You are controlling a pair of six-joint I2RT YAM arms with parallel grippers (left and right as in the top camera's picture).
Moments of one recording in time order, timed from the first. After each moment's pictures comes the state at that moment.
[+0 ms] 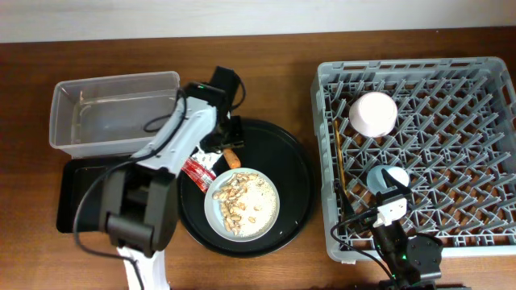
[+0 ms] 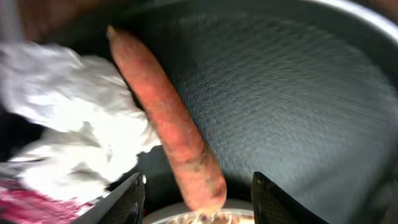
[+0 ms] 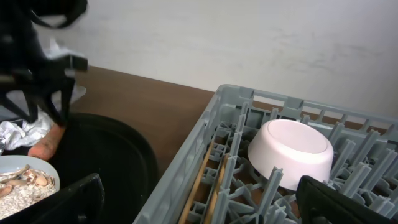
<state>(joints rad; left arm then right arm) -0.37 2.06 1.61 -1.02 0.06 -0.52 0.08 0.02 0.01 -0.06 -0.21 -0.11</state>
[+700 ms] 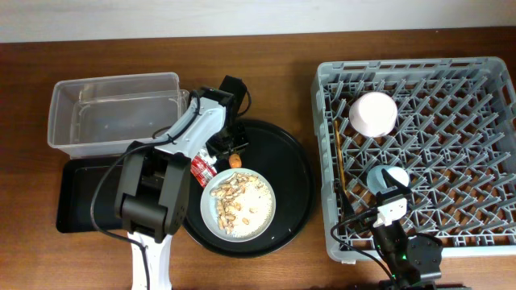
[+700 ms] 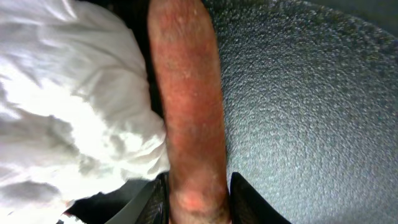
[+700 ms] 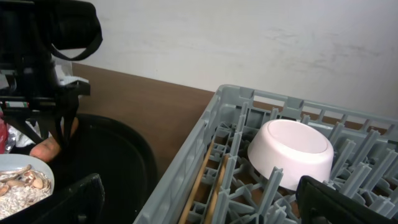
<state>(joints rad) -0.38 2.17 1.64 -1.02 0.08 -0.67 0.08 0.02 0.01 -0.06 -0.21 -0.10</state>
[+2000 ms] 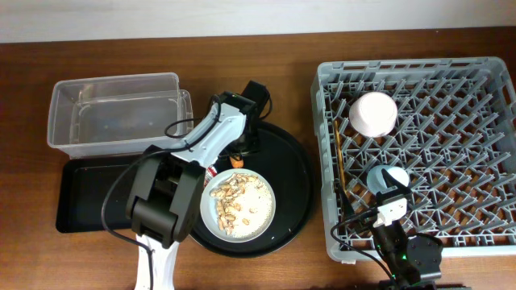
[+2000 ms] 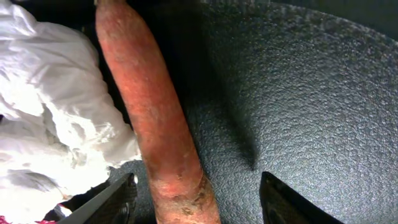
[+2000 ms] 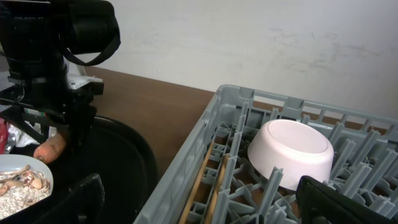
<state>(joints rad) -0.49 2.17 1.65 -1.01 -0.12 -0.64 0.08 0.02 0.01 -0.06 -0.21 -0.10</state>
